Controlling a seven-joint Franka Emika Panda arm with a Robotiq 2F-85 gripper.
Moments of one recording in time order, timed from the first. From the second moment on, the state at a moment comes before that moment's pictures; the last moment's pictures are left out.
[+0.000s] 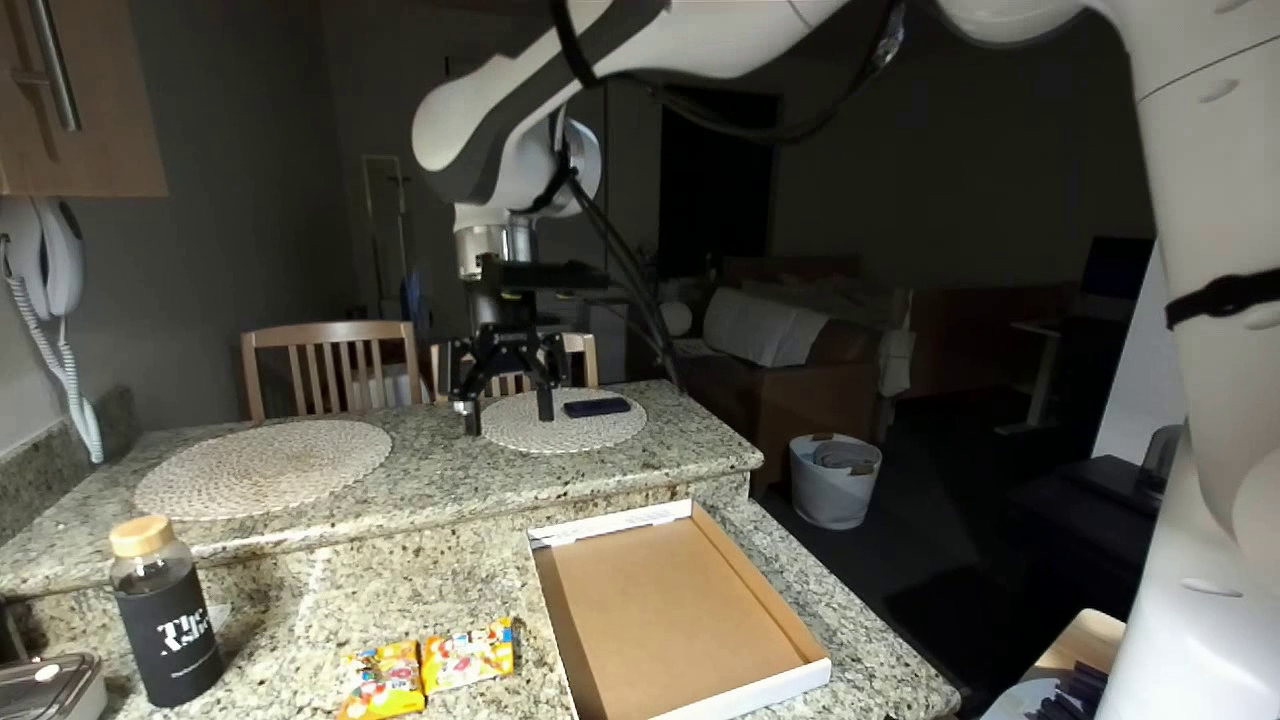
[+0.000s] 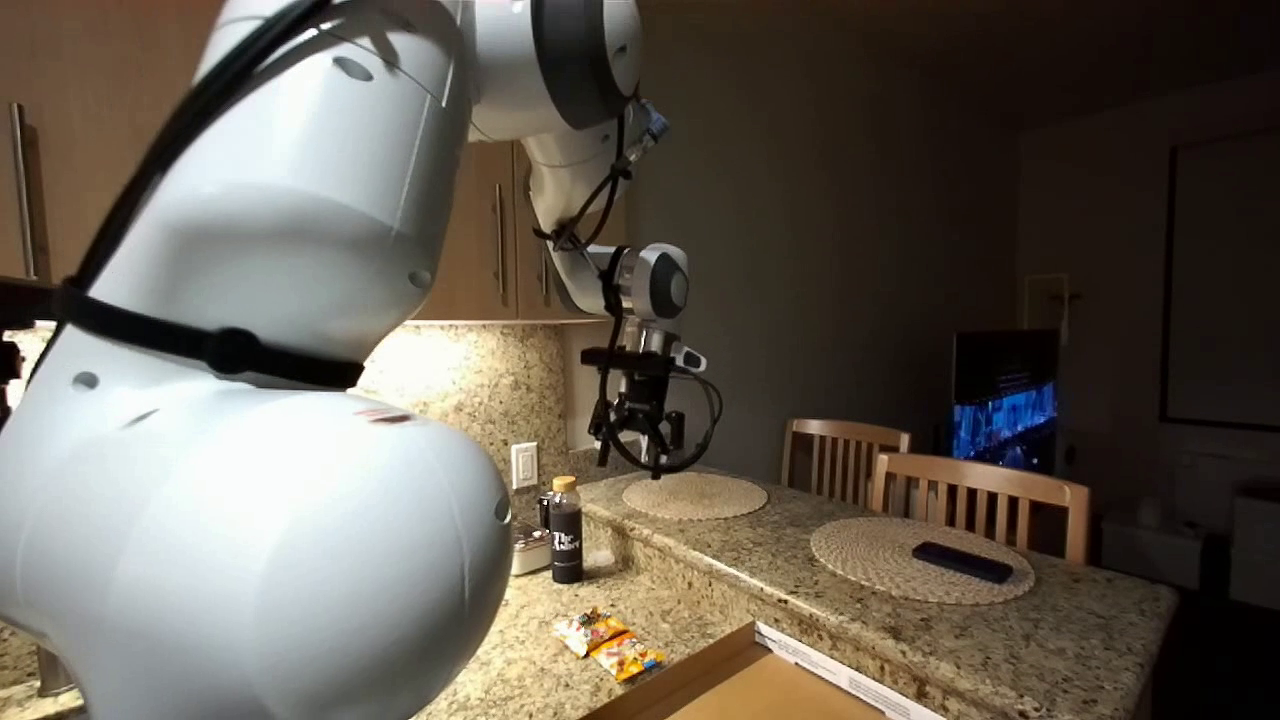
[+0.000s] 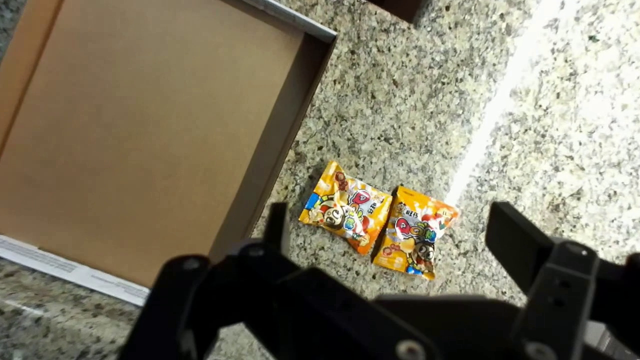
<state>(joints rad) 0.19 0.34 0.17 -1.77 0.09 1.90 0.14</state>
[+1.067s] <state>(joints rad) 0.33 1.01 0.19 -1.28 0.15 1.95 0.15</state>
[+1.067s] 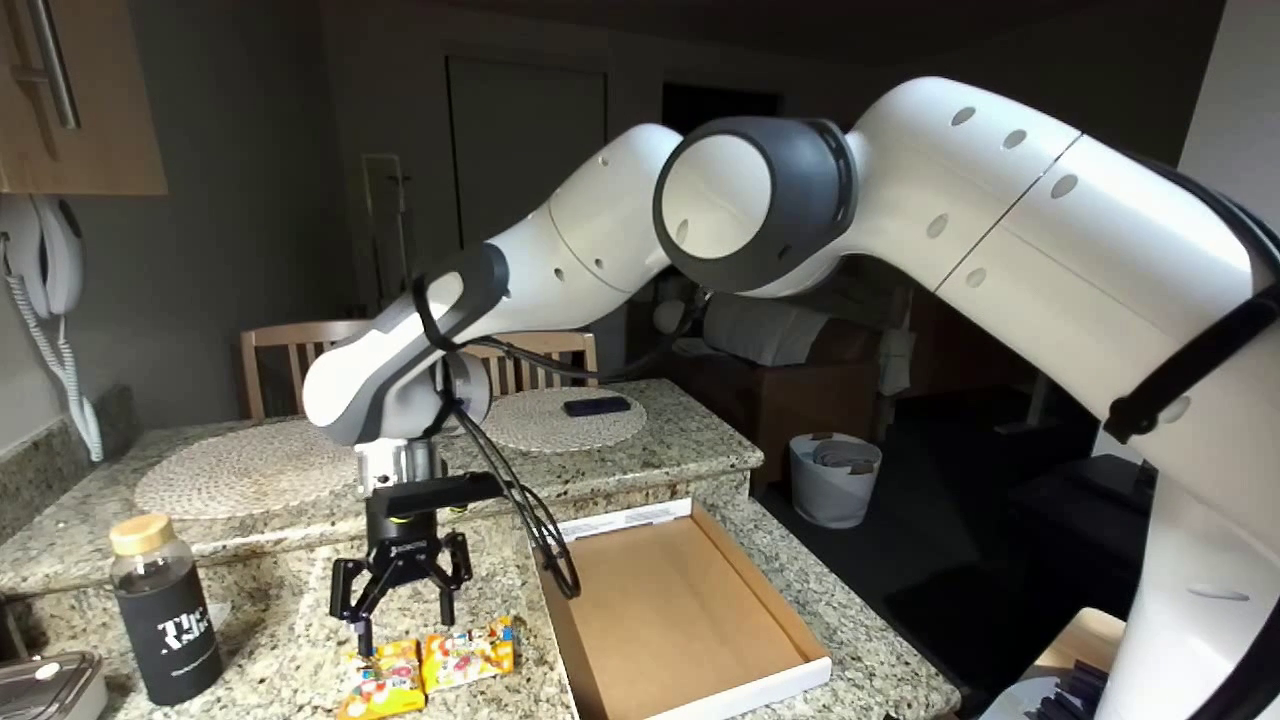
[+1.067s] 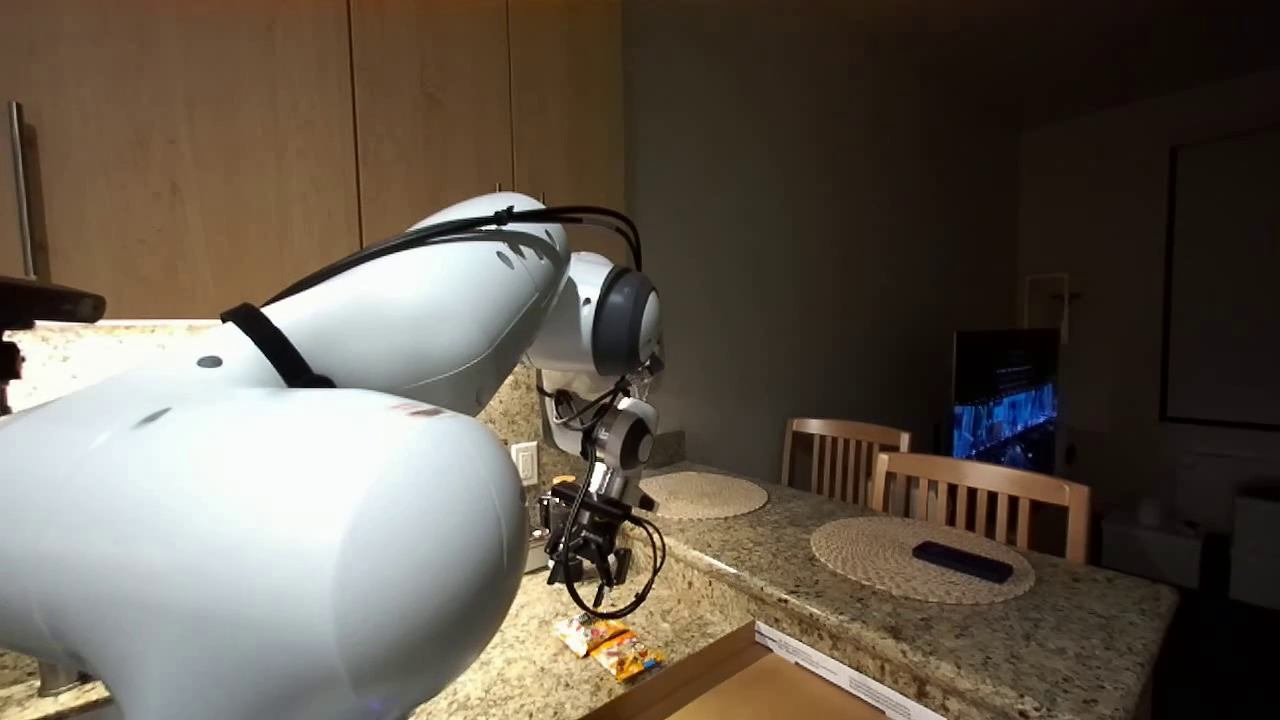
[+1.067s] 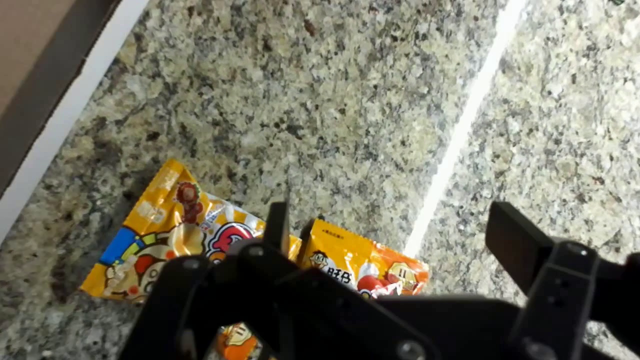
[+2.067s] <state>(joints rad) 0.47 1.40 0.12 -0.75 0.13 1.80 0.21</state>
